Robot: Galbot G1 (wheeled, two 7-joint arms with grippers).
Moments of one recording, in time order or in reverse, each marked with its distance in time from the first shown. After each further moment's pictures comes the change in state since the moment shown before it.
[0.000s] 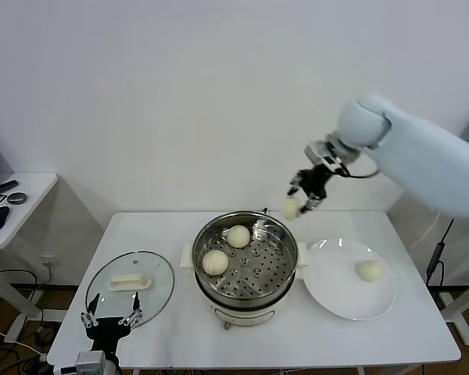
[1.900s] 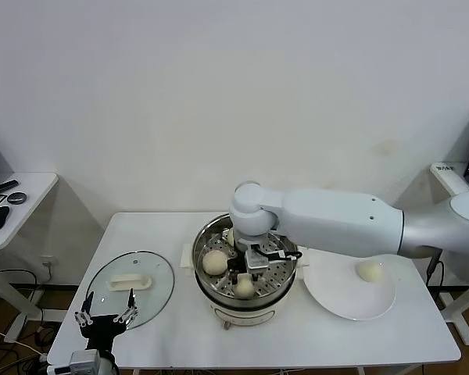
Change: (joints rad) left arm -0.012 -0.020 -0.021 -0.004 -0.016 -0.001 0.000; right arm -0.125 0.191 -0.276 0.246 -0.402 0.574 0.135
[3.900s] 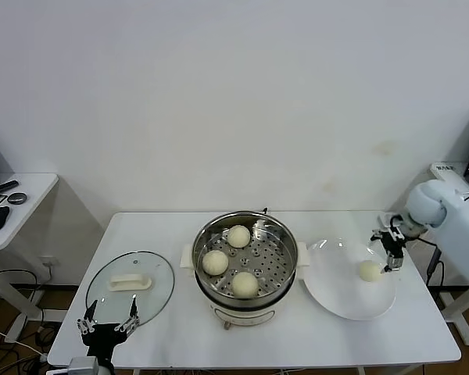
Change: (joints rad) left arm 0.045 0.020 -0.008 -0.005 -0.025 0.020 0.038; right arm -0.578 -0.489 0.795 -0.423 -0.175 -0.583 -0.056
